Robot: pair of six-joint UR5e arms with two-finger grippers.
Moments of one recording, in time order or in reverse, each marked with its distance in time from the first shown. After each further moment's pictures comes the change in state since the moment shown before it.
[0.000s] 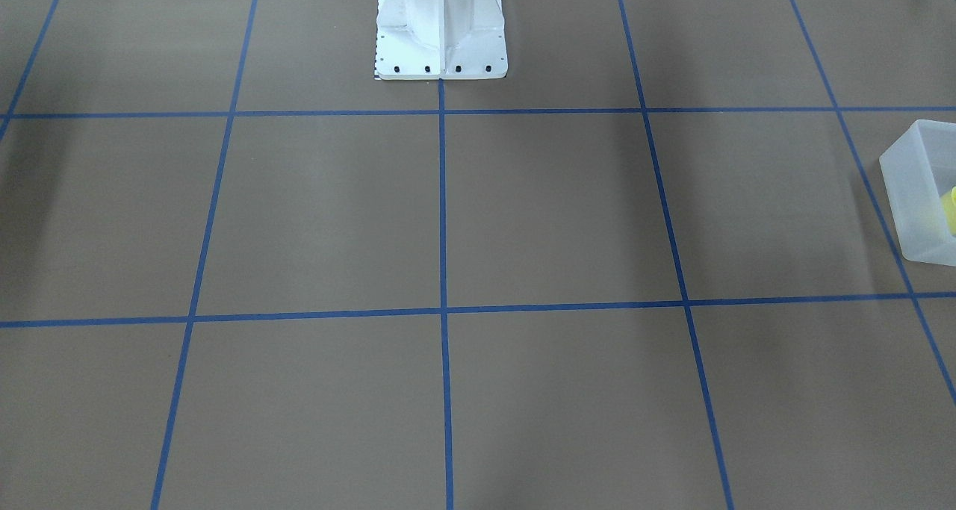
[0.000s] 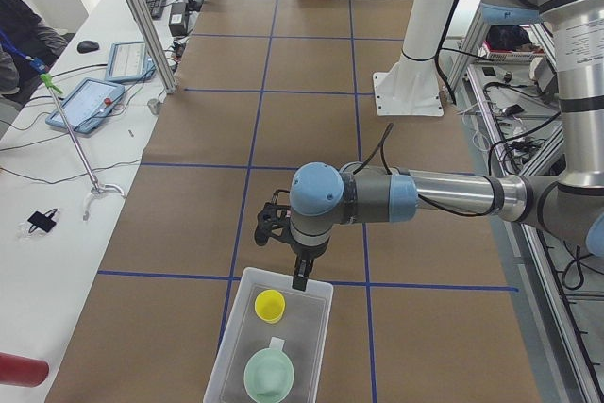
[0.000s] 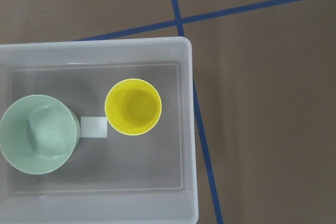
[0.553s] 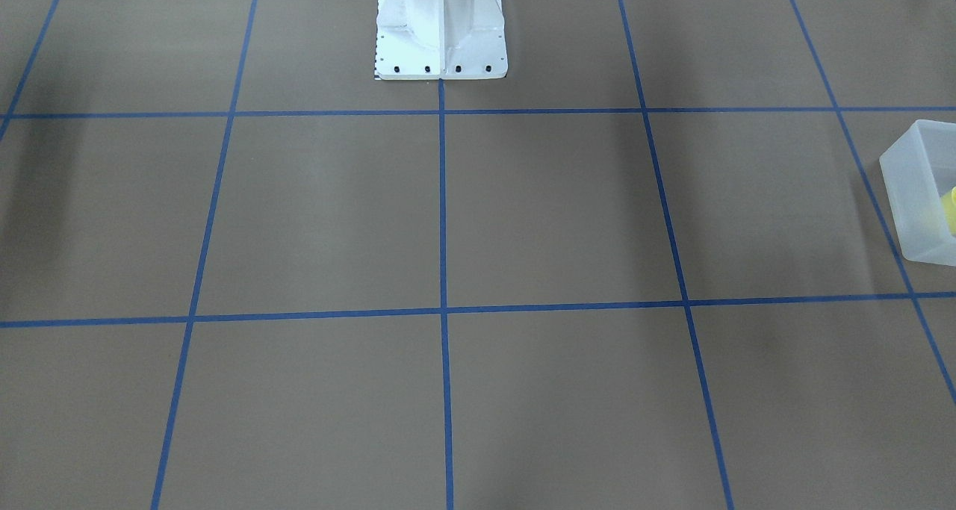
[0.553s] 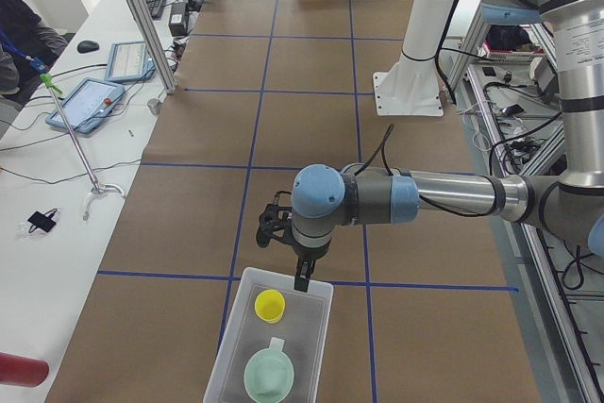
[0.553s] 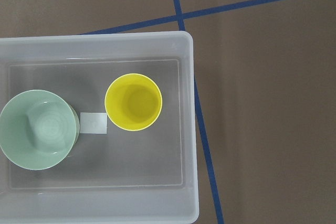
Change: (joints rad) left arm 0.001 0.006 0.000 -0.001 0.000 0.000; right arm -0.093 -0.052 0.074 -0.071 -0.069 -0.145
